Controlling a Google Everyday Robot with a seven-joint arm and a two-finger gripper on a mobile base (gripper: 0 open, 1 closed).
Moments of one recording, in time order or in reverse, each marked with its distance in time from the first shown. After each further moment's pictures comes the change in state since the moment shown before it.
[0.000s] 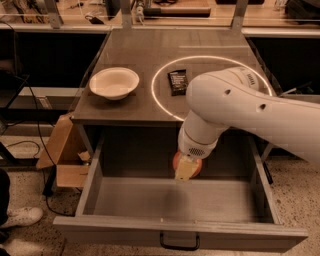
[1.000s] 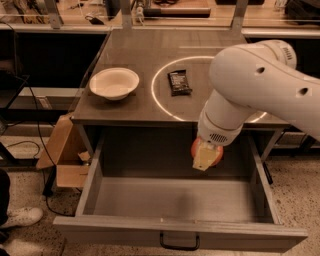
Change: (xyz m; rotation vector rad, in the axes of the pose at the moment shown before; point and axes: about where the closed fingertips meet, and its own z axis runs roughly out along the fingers) arm 0.030 -0.013 -0.062 0.071 0.044 0.061
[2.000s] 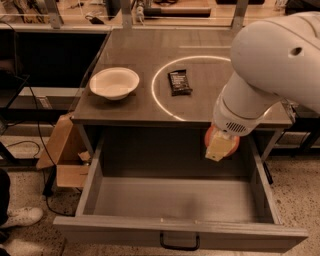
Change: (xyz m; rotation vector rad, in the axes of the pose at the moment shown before) arm 0.021 -0.009 -0.053 0.090 0.020 0.052
